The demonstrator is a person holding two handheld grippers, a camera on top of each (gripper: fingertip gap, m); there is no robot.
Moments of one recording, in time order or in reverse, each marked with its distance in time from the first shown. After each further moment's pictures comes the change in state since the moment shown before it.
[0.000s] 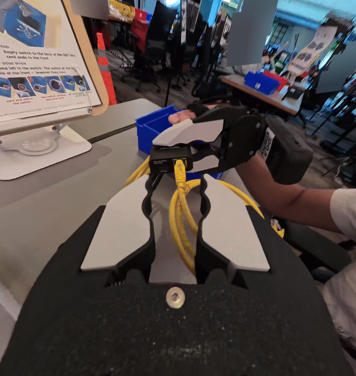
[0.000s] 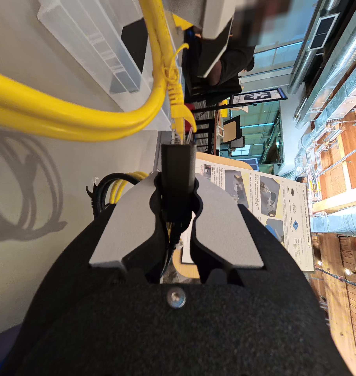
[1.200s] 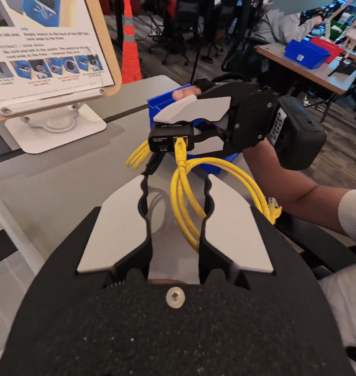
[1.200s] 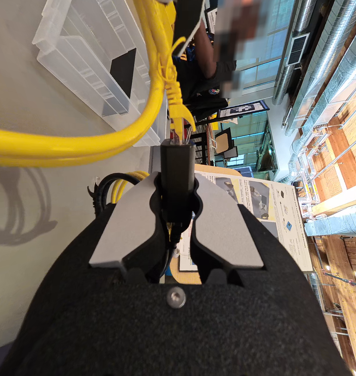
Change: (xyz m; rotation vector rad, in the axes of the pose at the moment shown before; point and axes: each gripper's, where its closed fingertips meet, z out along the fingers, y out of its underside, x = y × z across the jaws) left arm 0.028 -0.001 -0.012 -0.124 -0.160 -0.002; right arm 0.018 -0.013 -0.016 0.085 0.047 0.057
